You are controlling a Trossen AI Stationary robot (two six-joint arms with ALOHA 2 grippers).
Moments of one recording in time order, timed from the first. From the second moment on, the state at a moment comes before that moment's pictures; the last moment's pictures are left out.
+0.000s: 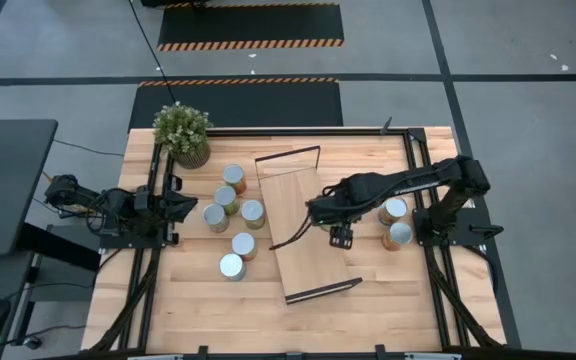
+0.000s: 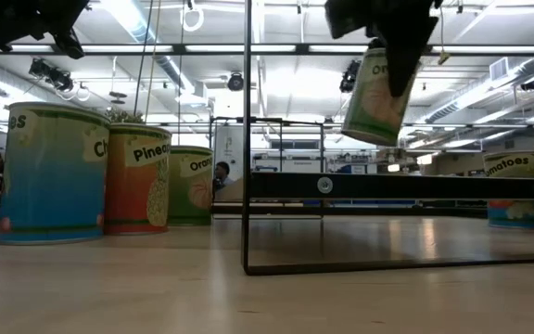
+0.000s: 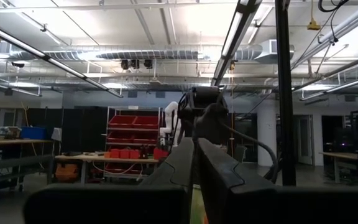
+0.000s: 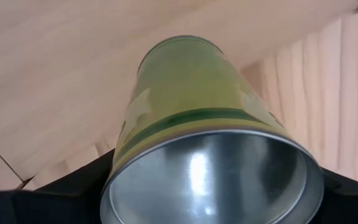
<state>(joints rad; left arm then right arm) -0.36 0.11 0.01 0.64 -0.43 0.17 0.14 1.73 1.58 -1.37 0.16 0.37</state>
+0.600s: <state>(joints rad) -0.36 0.11 0.01 0.64 -0.43 0.17 0.08 1.78 1.64 -1.34 0.25 -0.07</state>
